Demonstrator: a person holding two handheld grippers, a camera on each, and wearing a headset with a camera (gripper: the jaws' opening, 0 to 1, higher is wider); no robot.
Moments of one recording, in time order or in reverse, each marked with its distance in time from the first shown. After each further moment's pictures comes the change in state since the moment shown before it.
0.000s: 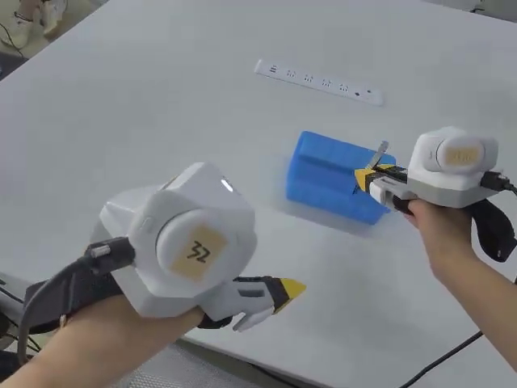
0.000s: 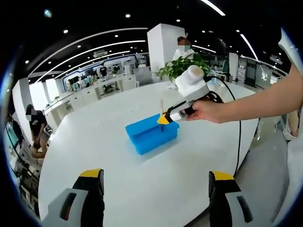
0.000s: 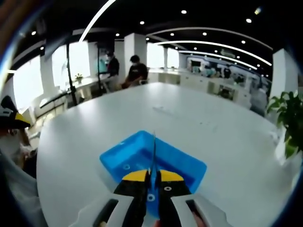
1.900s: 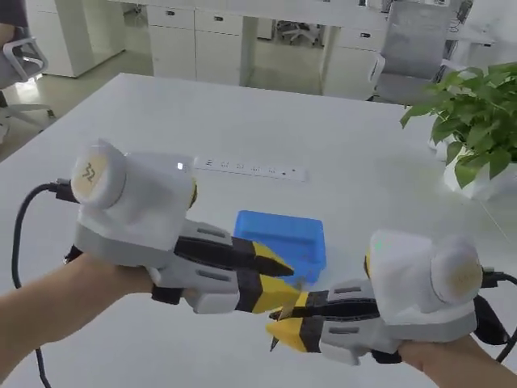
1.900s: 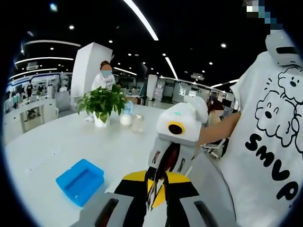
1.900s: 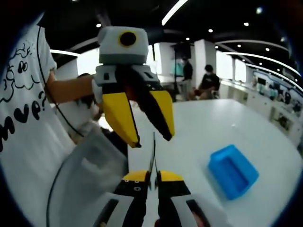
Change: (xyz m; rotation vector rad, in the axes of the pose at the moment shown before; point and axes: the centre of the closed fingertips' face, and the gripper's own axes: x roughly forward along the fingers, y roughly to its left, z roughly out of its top) left arm -0.042 -0.092 0.093 0.147 -0.234 -0.812; right arm -0.155 0.188 -0.013 -0.287 -0.003 0.594
